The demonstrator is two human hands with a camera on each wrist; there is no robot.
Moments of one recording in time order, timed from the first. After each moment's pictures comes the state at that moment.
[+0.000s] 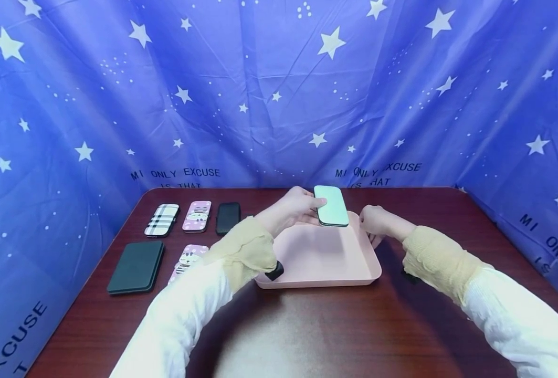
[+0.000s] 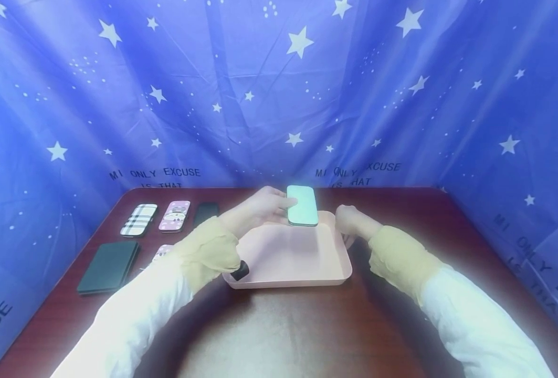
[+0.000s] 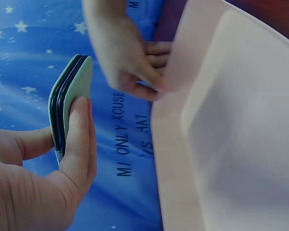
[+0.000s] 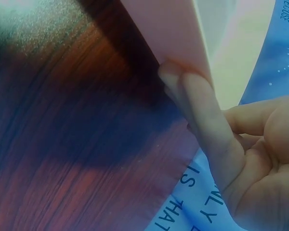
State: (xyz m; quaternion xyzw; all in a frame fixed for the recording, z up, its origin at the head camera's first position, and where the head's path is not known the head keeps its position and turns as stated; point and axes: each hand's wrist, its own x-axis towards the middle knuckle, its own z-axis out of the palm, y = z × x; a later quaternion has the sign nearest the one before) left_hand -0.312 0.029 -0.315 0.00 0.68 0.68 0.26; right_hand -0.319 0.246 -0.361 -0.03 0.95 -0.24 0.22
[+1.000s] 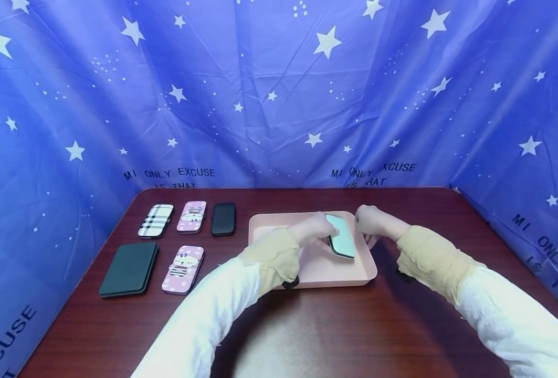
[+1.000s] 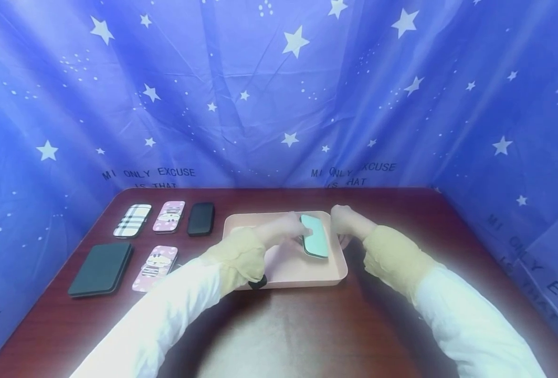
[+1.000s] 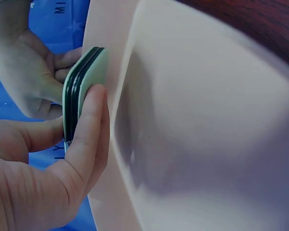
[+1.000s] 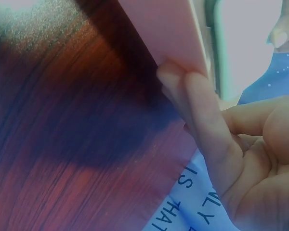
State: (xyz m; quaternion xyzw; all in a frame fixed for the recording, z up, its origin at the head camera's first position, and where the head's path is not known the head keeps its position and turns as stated) left_hand -0.306 0.081 -0.372 0.03 0.77 0.57 0.29; right_hand -0.319 0.244 -0.357 -0.03 0.95 -0.23 0.22
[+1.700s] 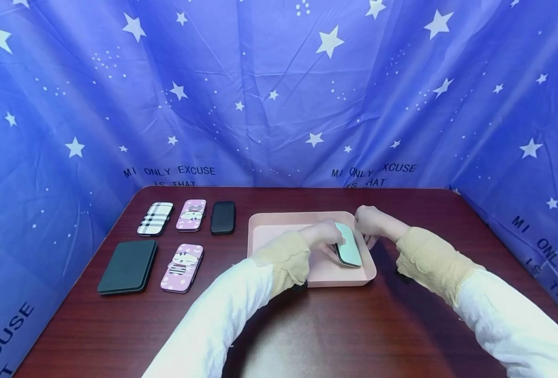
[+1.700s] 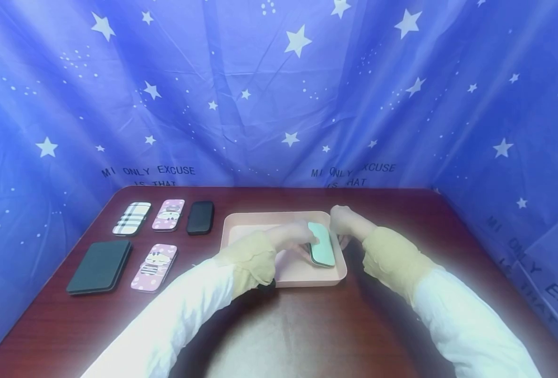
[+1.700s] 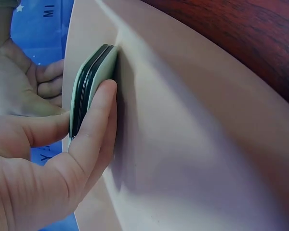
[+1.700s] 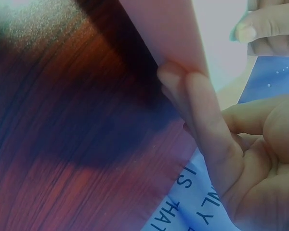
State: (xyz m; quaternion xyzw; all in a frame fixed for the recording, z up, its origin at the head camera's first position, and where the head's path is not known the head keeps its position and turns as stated) left_hand -0.307 0.101 -0.385 0.01 0.74 0.58 0.34; right_hand -0.319 0.244 -0.358 -0.05 0.95 -0.22 0.21
